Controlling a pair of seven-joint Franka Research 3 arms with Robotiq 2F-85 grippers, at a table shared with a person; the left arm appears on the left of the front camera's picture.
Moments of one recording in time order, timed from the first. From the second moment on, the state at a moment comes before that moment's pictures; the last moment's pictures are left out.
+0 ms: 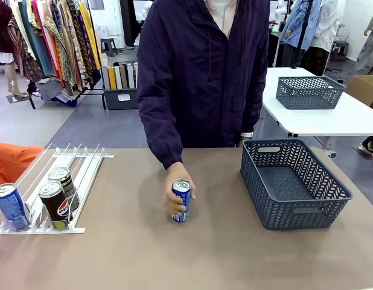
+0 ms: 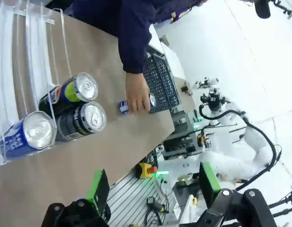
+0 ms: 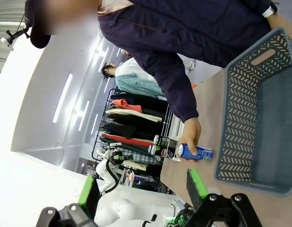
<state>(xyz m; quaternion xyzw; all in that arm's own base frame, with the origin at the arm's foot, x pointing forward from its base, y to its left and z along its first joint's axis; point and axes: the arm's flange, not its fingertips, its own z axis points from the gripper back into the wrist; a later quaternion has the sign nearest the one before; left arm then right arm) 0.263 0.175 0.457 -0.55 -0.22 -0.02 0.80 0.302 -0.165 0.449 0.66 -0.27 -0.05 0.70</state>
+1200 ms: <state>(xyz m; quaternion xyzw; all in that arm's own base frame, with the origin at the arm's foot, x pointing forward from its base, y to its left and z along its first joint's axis) 0.265 0.158 0.477 -0.48 -0.22 -0.04 0.85 0.302 -0.165 0.449 0.66 -0.27 -0.05 0.70</state>
